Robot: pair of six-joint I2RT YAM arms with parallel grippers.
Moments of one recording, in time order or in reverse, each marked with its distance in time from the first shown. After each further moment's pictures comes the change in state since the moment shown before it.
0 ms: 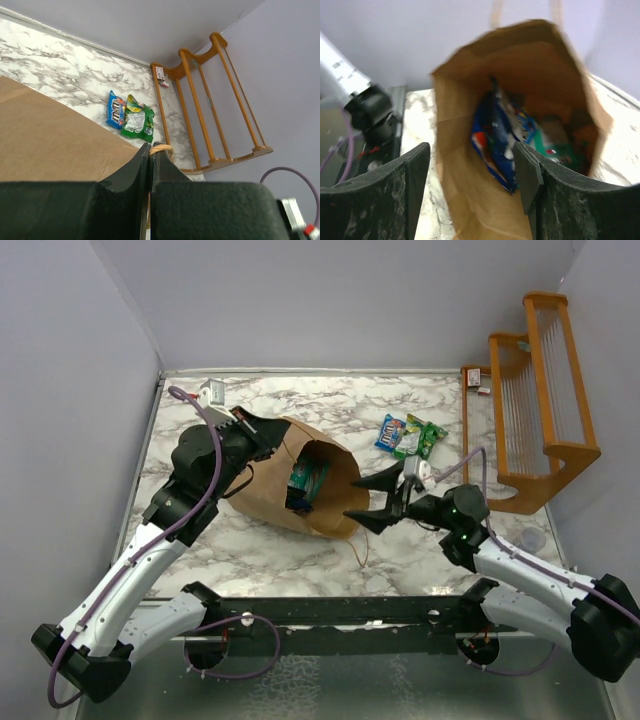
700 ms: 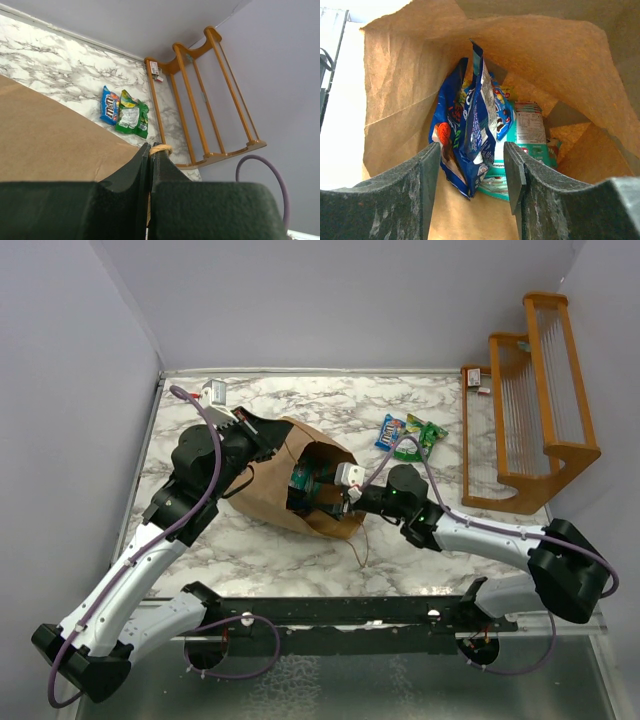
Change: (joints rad) left arm 0.000 0.000 0.000 0.000 0.034 -0.015; right arm 0.257 0.357 0.240 -0.164 0.180 -0.509
